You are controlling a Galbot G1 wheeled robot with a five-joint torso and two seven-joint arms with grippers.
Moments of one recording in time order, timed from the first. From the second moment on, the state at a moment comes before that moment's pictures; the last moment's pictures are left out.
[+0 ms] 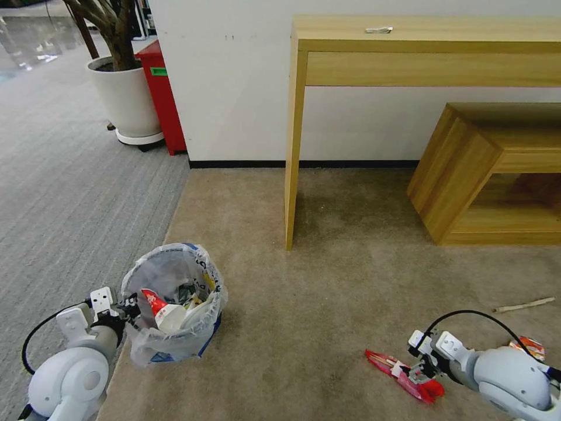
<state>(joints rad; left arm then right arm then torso) 1.53 -1.05 -0.71 -2.07 -0.92 0.50 -0.47 -1.26 0.30 -0.07 1.92 0.58 -0.55 0.04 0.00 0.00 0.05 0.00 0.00</state>
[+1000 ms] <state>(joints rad) 1.52 -1.05 -0.71 -2.06 -0.91 0.50 -0.47 -1.25 0.44 -0.11 1.80 0.51 -0.46 0.02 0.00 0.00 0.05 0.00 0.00</state>
